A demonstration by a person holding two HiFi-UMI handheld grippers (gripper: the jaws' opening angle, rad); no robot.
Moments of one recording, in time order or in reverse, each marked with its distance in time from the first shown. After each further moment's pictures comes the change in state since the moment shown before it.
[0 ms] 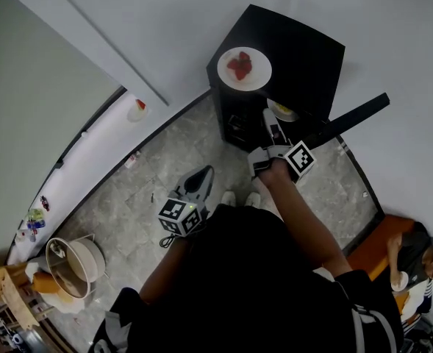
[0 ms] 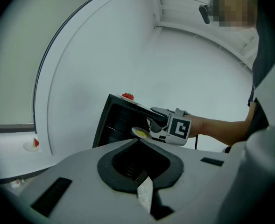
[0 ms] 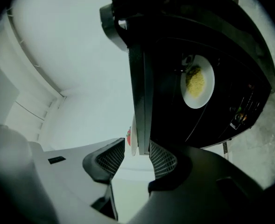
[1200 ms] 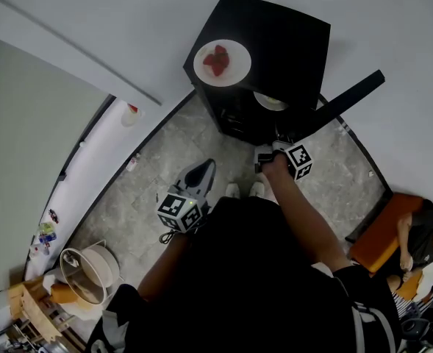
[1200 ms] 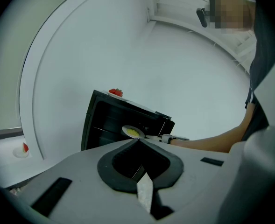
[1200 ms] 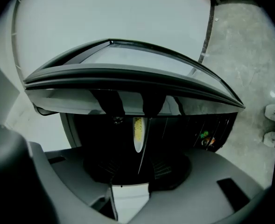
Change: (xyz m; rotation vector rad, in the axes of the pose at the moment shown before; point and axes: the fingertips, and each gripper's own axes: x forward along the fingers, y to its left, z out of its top) left arm 0.037 -0.022 0.007 0.045 0.053 -0.095; right arm -0.062 -0.137 0.084 0.019 -0.299 -0.314
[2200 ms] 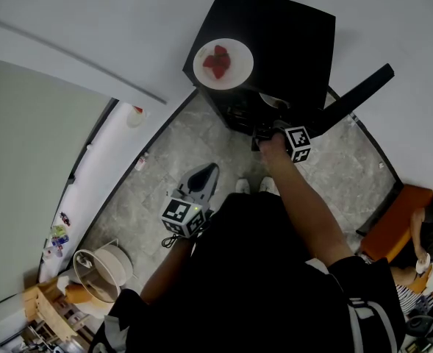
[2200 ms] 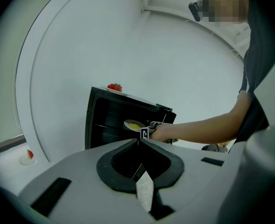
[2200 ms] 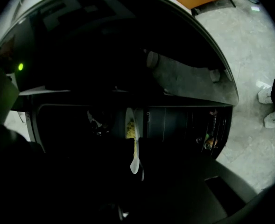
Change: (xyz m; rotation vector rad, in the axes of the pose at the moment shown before) left arm 0.003 0.011 -0.008 0.078 0.107 0.000; right arm 0.054 -0.020 0.015 0.090 -0.212 -0.079
